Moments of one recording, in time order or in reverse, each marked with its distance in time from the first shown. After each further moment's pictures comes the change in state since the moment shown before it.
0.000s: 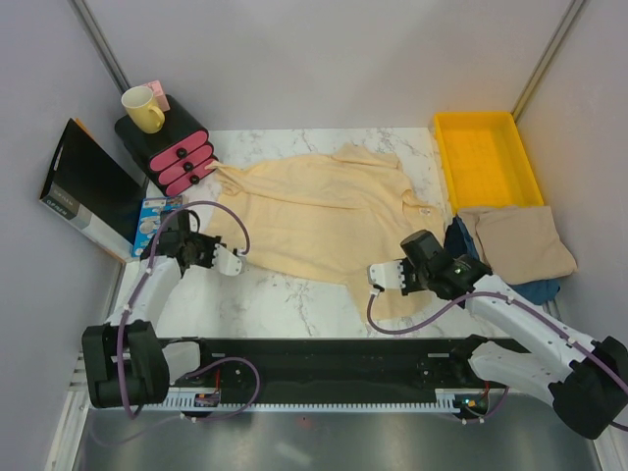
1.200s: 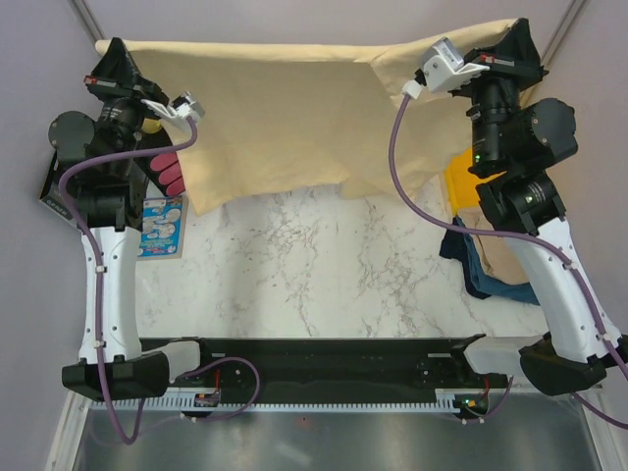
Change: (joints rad) left arm -0.001 0.013 0.922 0.505 0.046 -0.417; right arm -0.158 0.278 1.089 0.752 0.324 -0.369
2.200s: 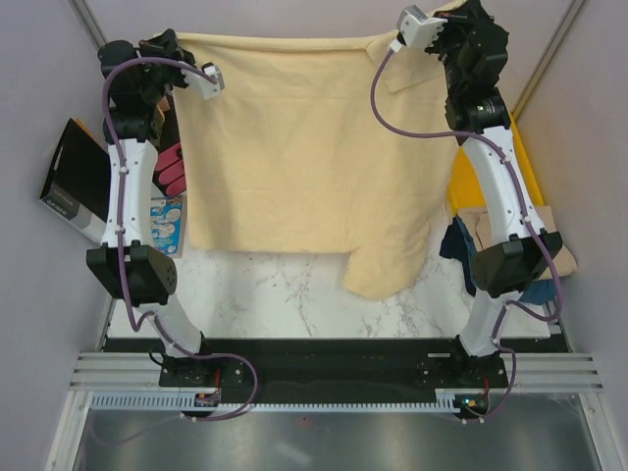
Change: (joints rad) left arm 0.000 0.545 0.458 -0.242 0.148 0.119; right arm -0.276 0.571 0.416 -0.051 -0.273 0.041
